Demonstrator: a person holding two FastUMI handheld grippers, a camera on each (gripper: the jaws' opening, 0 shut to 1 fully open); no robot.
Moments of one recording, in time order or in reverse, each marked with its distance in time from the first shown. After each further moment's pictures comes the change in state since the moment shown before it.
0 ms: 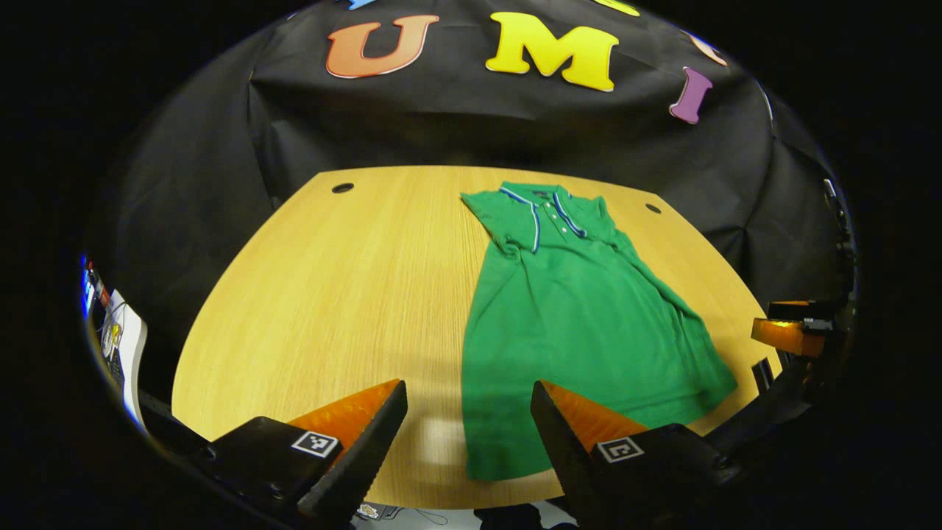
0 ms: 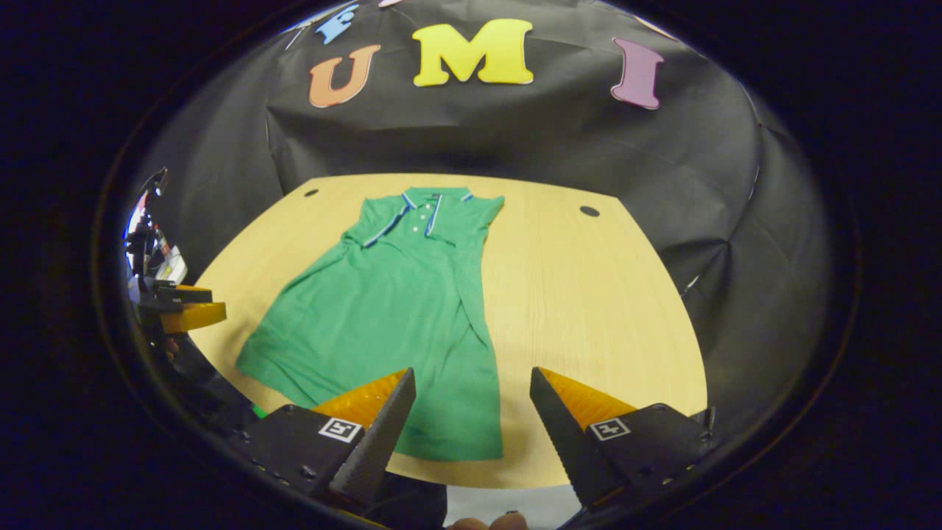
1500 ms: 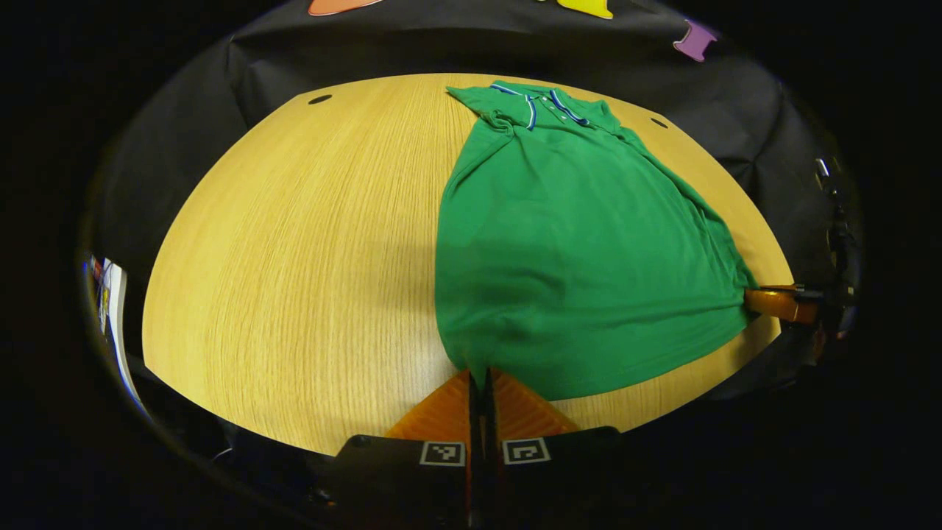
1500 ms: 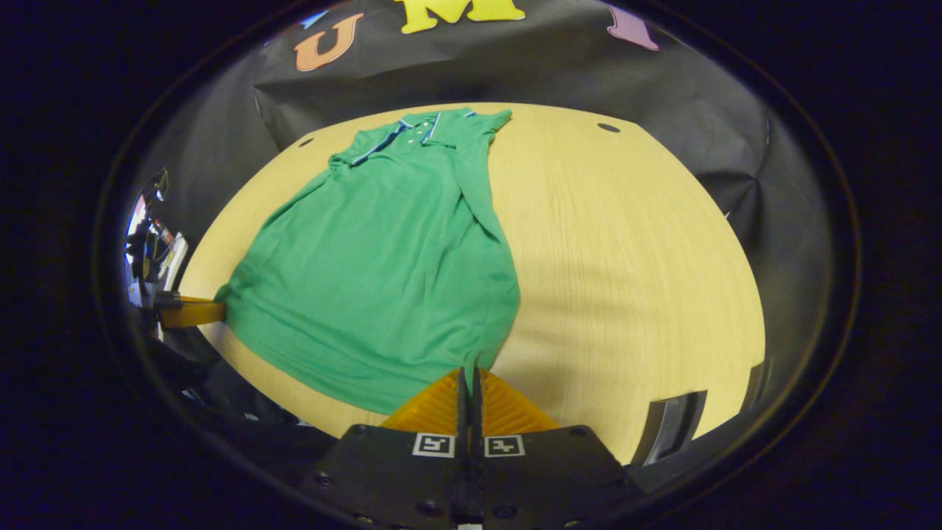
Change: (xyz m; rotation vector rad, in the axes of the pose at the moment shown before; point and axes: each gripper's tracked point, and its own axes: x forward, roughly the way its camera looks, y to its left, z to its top) left arm 0.029 -0.021 -0.068 -0.091 0.214 -0.023; right arm 0.050 0.002 -0.083 0.064 0.216 0.079
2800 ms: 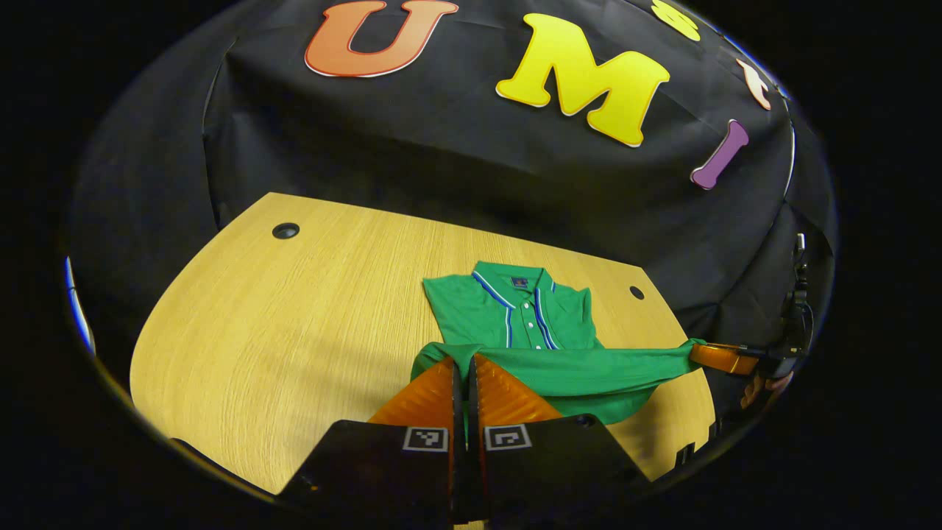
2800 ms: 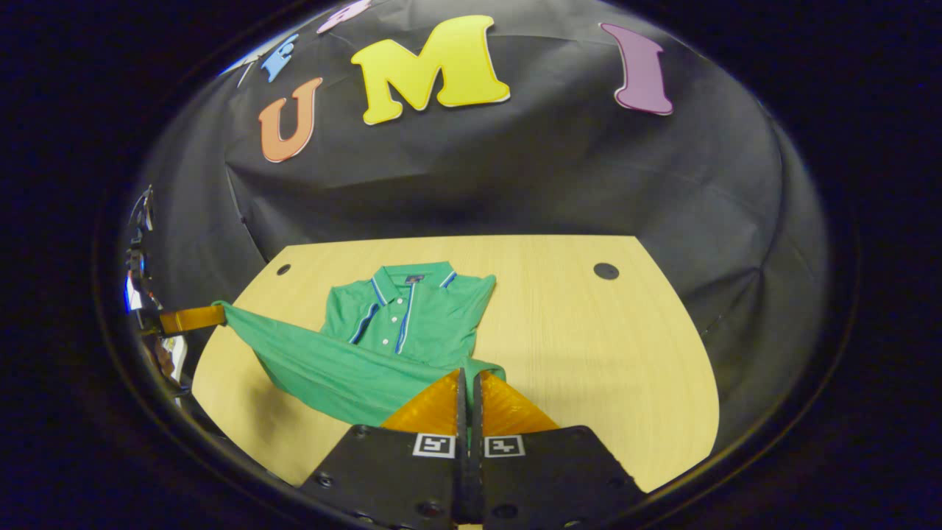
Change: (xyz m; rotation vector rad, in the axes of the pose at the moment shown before) left arm -0.018 -0.006 0.326 -0.080 -0.477 -0.069; right arm -0.014 -0.015 0.301 0.051 -0.360 0.009
